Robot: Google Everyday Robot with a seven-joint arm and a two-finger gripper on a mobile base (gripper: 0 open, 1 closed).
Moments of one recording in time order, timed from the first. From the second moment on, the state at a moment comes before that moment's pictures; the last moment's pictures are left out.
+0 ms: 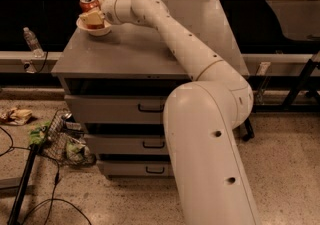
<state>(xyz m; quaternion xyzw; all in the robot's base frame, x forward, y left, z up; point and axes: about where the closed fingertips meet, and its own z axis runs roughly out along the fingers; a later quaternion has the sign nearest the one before) 0.889 0.225 0.899 -0.43 0.64 0.25 0.58</state>
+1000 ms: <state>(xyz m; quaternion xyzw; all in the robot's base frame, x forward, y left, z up) 0.918 0.105 0.940 -0.40 0.68 0.20 0.58</state>
